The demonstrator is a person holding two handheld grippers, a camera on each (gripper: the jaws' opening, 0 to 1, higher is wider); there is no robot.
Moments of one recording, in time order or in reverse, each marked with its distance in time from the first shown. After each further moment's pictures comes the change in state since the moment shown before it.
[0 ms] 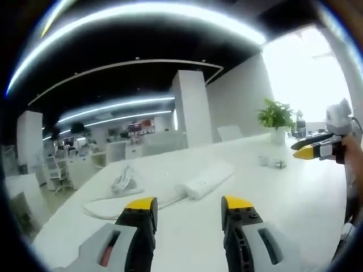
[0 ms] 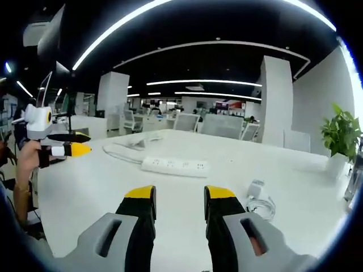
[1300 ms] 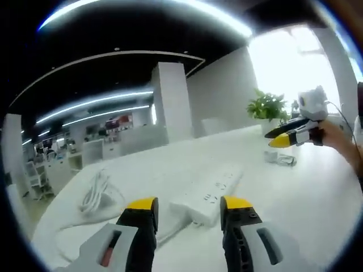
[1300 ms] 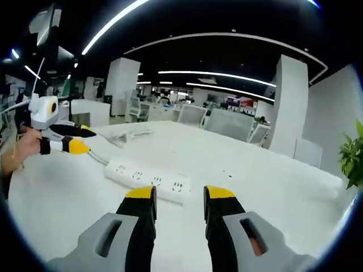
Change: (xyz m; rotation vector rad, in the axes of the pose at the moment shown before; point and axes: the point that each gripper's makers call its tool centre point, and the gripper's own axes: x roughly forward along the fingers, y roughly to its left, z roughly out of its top) left arm 0.125 0.010 0.003 0.053 0.046 -0.194; right arm 0.129 -0.060 0.011 -0.123 0.079 0.083
